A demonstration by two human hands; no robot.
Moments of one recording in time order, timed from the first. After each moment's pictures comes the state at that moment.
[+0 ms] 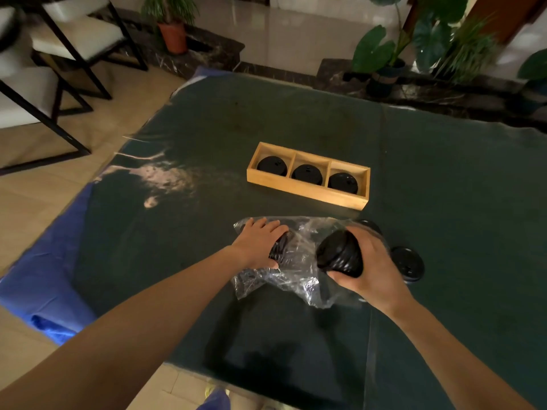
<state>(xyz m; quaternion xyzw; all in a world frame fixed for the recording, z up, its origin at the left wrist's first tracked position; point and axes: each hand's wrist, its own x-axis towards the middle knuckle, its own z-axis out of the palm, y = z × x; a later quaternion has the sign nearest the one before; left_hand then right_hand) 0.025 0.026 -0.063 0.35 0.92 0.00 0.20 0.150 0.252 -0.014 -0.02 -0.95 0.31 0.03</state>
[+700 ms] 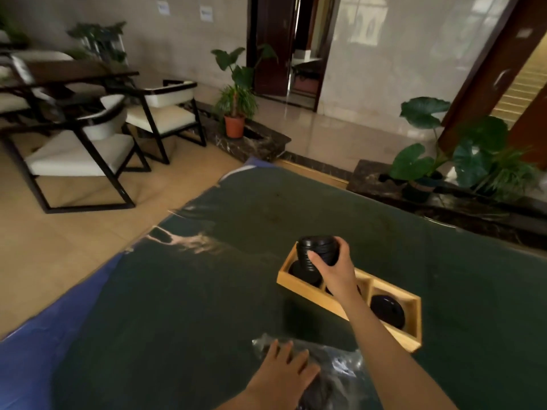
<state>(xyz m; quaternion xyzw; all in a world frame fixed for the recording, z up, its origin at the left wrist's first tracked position) 0.012 0.037 -0.063 0.37 0.90 0.03 0.22 -0.125 0.185 -0.025 -0.07 -0.84 0.53 0.07</state>
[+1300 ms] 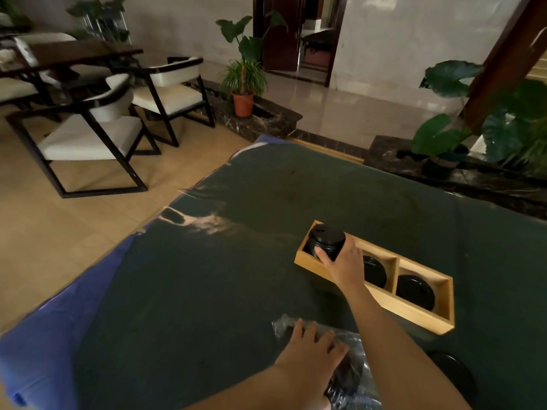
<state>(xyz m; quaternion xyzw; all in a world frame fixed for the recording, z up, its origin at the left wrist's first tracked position) 0.004 0.039 -0.050 0.37 0.90 0.02 0.23 -0.159 0.169 -0.108 -0.10 -0.94 0.32 0.09</state>
